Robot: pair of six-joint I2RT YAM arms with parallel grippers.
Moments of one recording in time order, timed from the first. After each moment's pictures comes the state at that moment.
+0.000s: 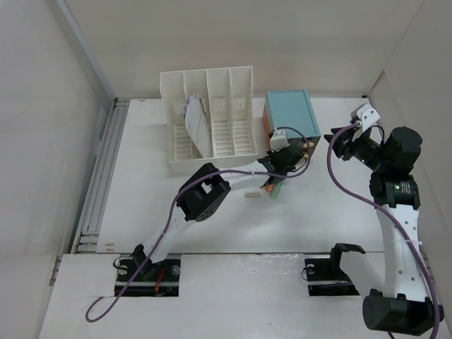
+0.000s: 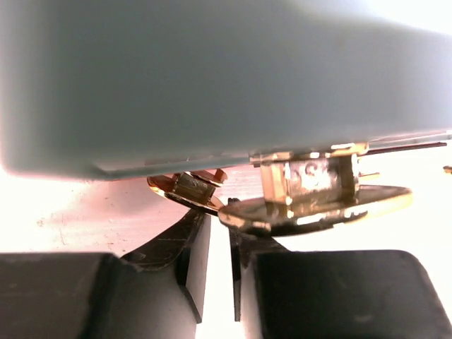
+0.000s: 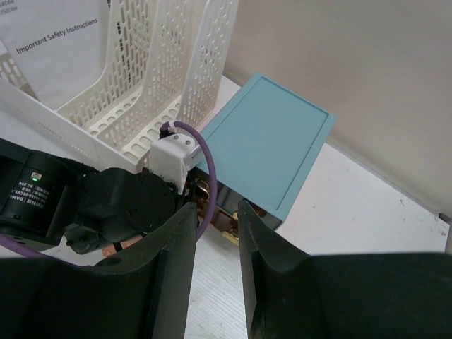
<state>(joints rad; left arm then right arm) -0.99 2.39 1.83 -0.13 -0.54 -0.89 -0.14 0.86 1.03 -0.31 -0.72 -0.31</state>
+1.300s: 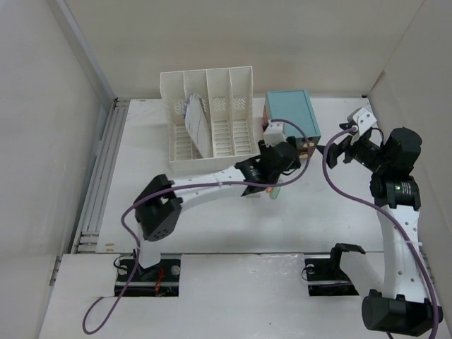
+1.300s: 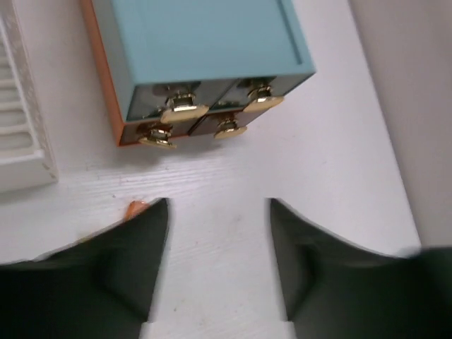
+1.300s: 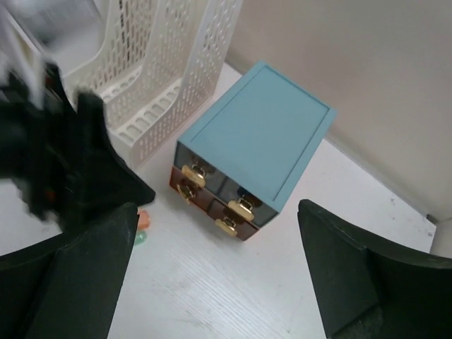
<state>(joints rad) -1.10 1.93 1.55 -0.11 -0.59 -0.80 -0.15 0.85 1.03 -0.34 -0.73 -0.37</state>
